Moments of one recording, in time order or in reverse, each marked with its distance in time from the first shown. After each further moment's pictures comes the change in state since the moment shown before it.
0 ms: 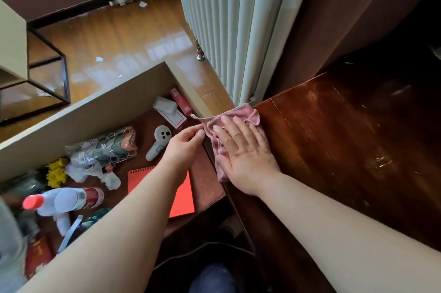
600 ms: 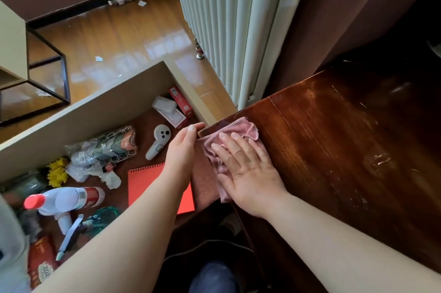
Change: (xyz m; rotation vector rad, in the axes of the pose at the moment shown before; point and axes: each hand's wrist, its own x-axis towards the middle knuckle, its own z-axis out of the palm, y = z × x) left_hand -0.016 0.003 0.013 -0.091 0.154 0.016; right_hand -0.034 -0.003 0.007 0.007 -0.031 -0.053
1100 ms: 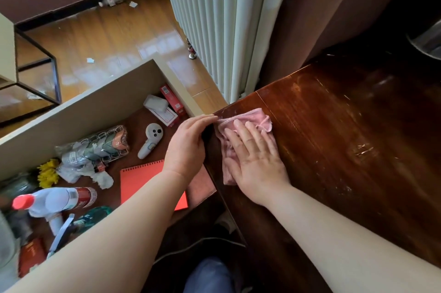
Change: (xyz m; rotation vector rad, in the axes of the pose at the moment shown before) left_hand -0.012 0.002 0.015 0.783 -0.073 0.756; right_hand -0.015 0.023 0.000 -0.008 0.085 0.166
